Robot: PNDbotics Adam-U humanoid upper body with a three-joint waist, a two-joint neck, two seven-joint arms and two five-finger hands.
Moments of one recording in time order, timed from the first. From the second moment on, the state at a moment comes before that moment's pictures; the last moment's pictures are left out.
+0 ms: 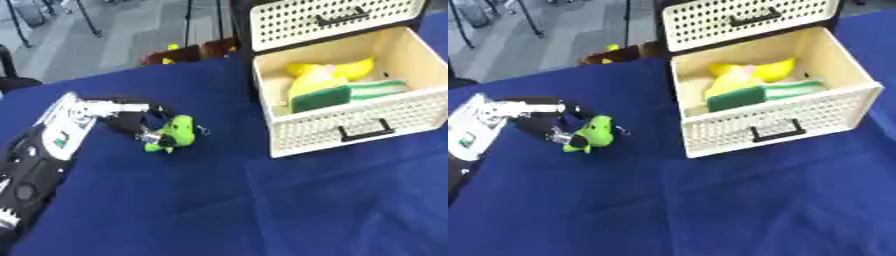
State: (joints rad) left arm -1.03 0.37 -0.21 -0.86 -0.62 -0.23 -0.84; right arm -0.38 -0.87 -0.09 -1.98 0.07 -0.42 -0.84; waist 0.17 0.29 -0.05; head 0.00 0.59
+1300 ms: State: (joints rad) left arm -1.06 0.33 -0.17 -0.79 -0.86 -0.28 -0.67; right arm -0.37 -0.83 -0.10 -1.98 0.04 -0.42 -0.84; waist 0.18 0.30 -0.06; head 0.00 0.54
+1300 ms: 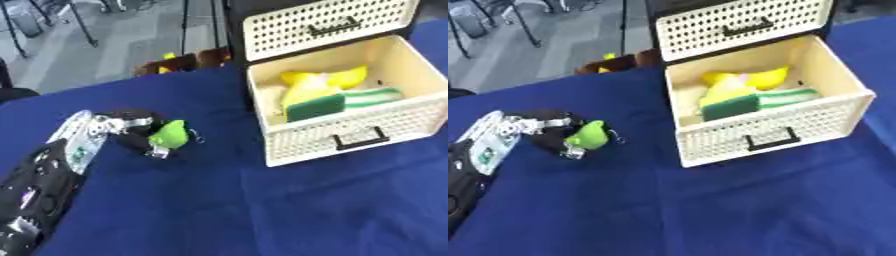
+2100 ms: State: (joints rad) left arm -1.05 0.32 -0.19 -0.81 -1.05 -0.26 -0.48; right arm -0.37 -0.81 -0.10 -1.98 0.03 -0.42 -0.82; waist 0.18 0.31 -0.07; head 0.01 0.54
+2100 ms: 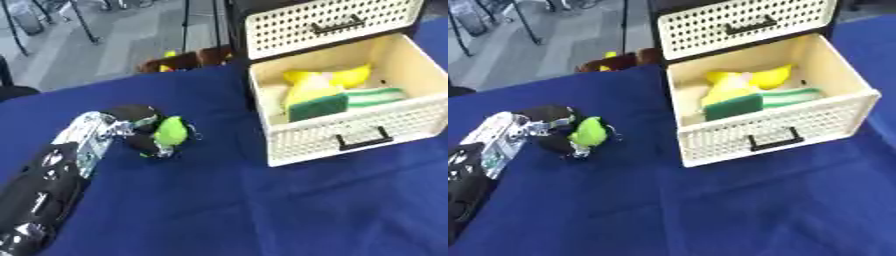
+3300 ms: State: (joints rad) left arm -1.04 0.32 -0.21 -0.87 -1.11 -0.23 -0.31; right arm -0.36 -0.80 -0.10 -1.98 0.01 -0.39 -0.80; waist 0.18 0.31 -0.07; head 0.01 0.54
